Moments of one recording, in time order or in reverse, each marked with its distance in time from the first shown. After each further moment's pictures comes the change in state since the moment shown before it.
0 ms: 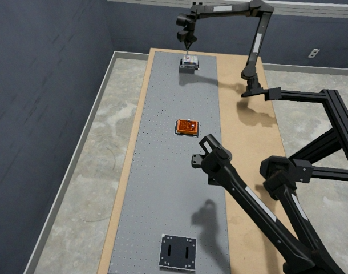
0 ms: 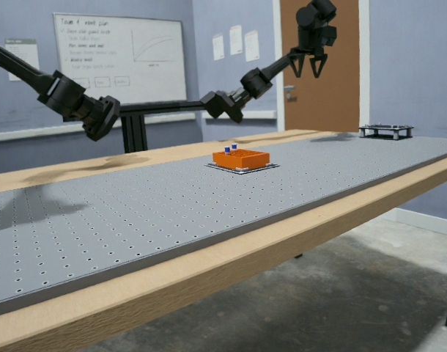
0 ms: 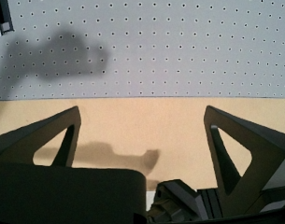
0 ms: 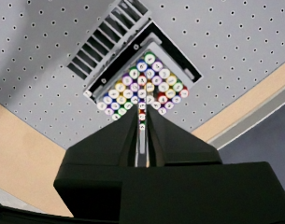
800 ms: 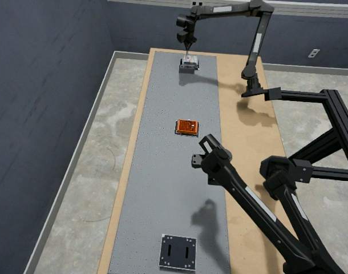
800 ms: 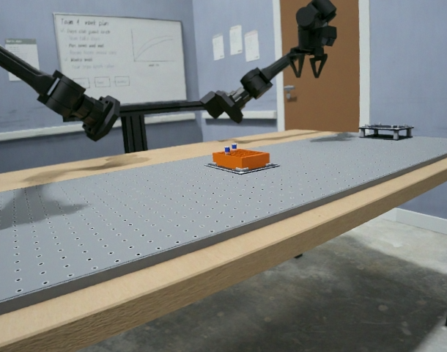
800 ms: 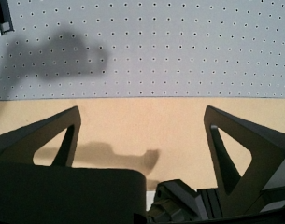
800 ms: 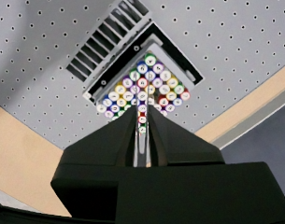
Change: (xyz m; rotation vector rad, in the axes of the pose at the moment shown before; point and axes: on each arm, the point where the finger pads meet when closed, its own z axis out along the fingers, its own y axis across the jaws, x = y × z) left arm 0.000 0.000 0.000 0.000 0.000 0.000; right arm 0.000 0.001 0.006 -0.001 -0.001 -0.002
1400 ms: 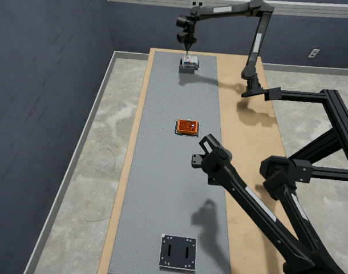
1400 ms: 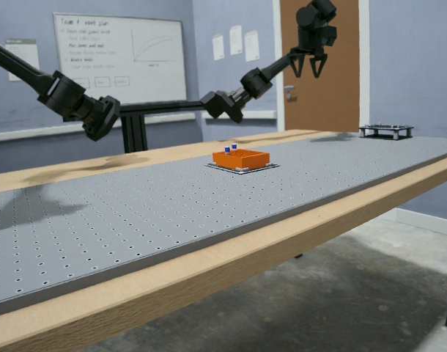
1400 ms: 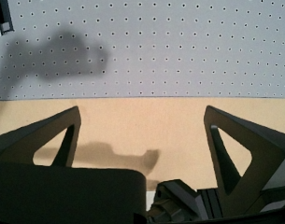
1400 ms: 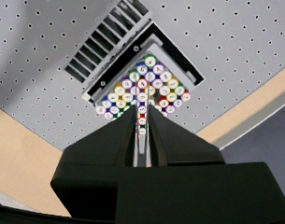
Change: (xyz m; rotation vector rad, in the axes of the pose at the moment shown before) left arm 0.000 0.000 0.000 0.000 0.000 0.000; right arm 0.001 0.000 0.004 0.000 0.000 0.002
